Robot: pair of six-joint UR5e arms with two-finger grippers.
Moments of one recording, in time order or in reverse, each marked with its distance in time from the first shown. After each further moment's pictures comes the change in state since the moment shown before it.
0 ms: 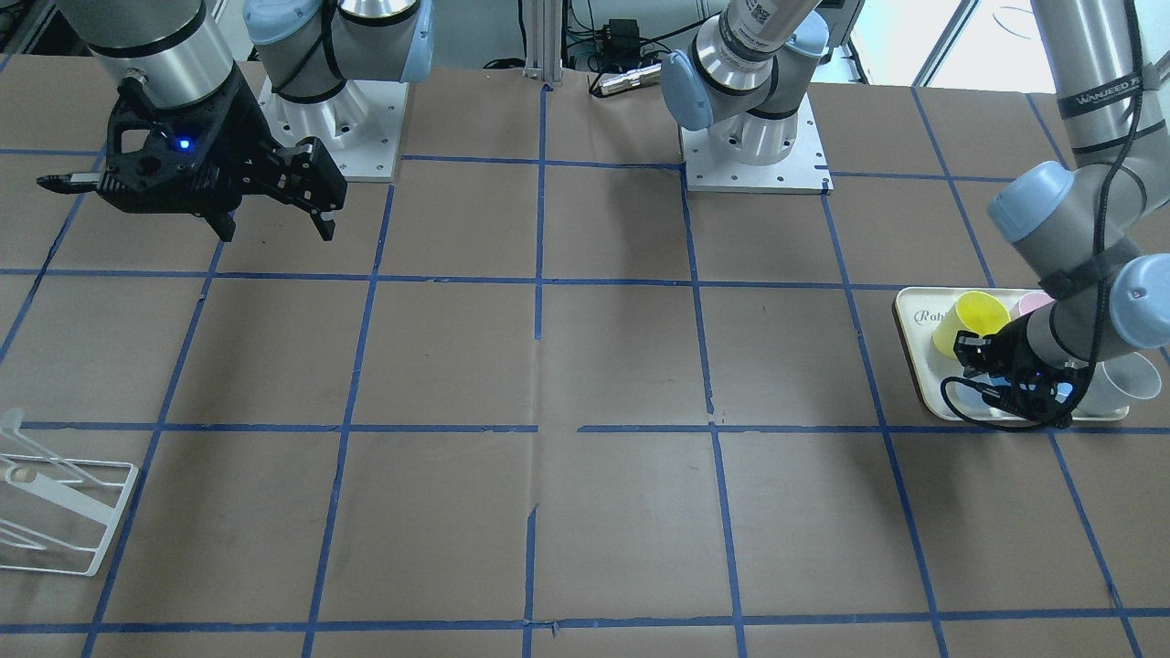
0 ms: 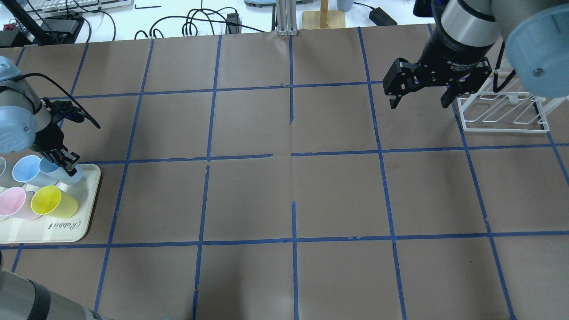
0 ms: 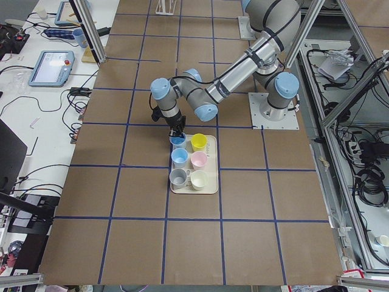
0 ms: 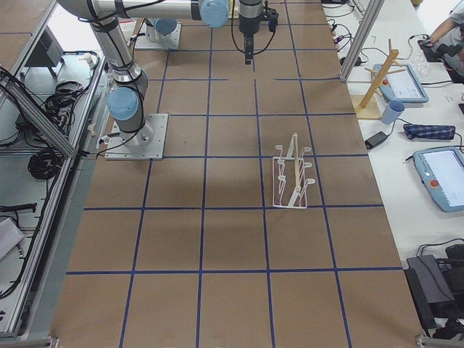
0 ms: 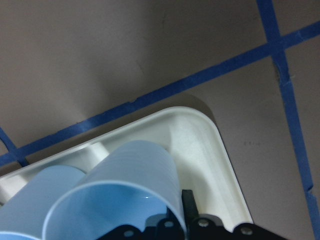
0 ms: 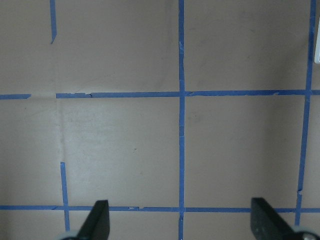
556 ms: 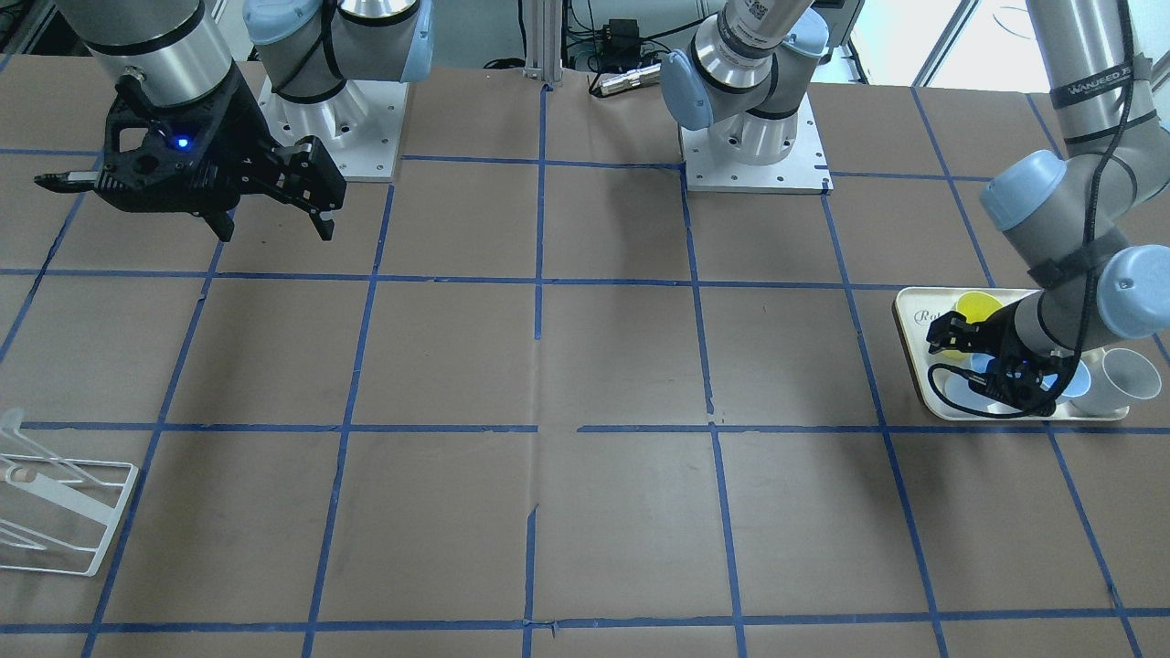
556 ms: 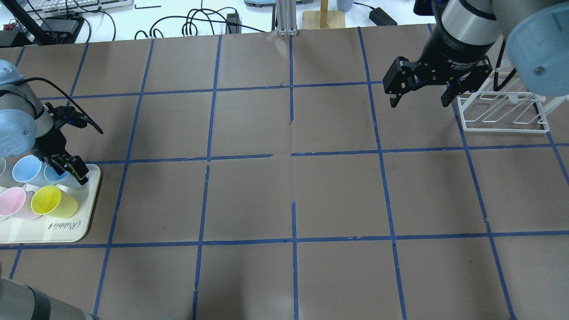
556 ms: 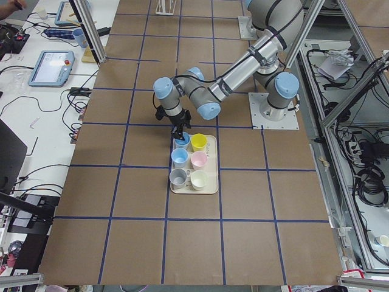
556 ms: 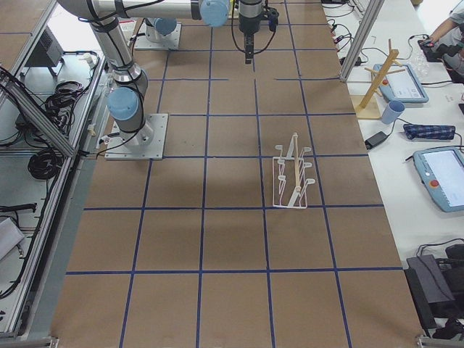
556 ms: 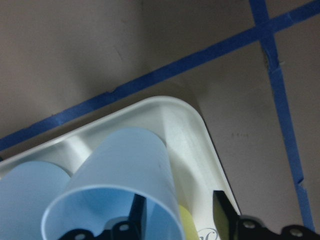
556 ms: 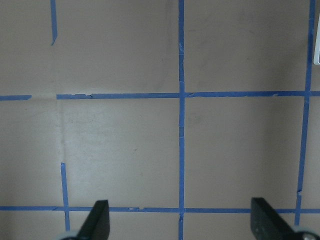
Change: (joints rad) left arm -0.007 0.040 -0.020 -0.053 -0.009 -0.003; right arm 0.000 0.001 -0.004 0.000 0.000 0.000
